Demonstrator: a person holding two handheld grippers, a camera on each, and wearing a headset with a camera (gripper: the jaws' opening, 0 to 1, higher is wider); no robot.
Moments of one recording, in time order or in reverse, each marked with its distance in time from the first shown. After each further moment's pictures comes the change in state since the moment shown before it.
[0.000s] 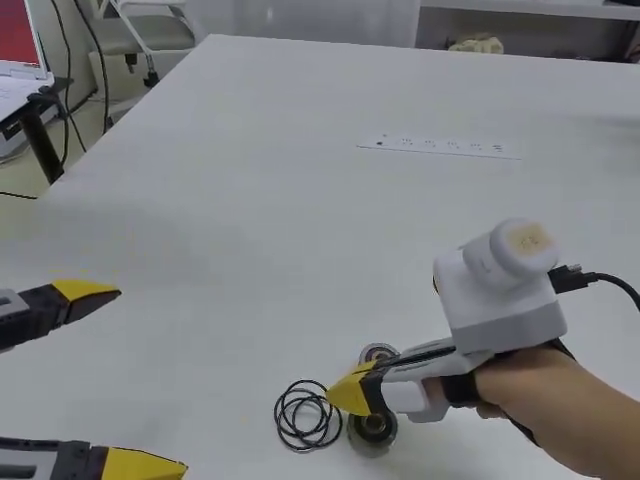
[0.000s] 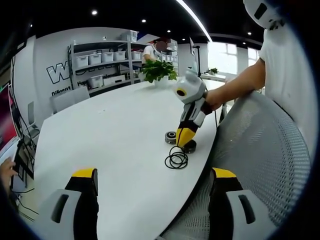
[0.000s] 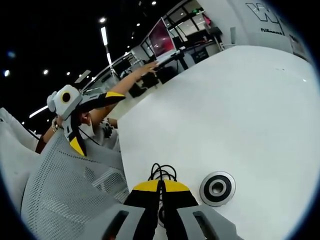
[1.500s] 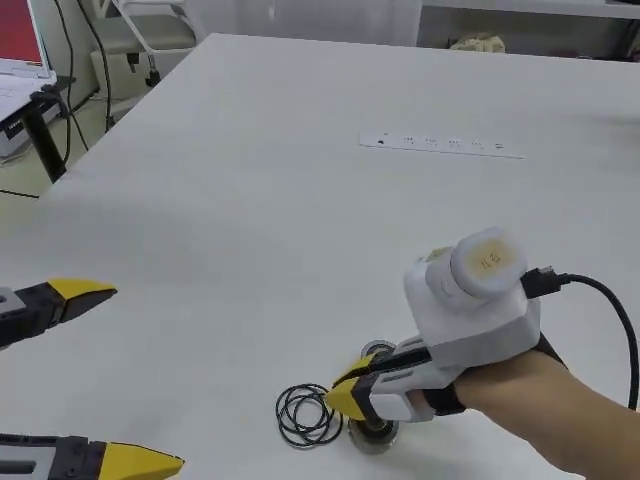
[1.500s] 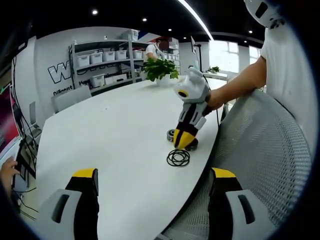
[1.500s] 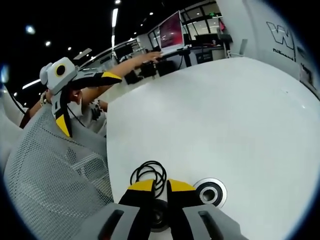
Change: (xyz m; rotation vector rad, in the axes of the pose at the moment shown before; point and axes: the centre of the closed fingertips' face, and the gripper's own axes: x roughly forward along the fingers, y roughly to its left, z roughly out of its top) left arm -0.002 0.002 -0.004 0.006 0.013 0.016; right arm 0.009 -0.017 -0.005 -0.179 0.072 -0.129
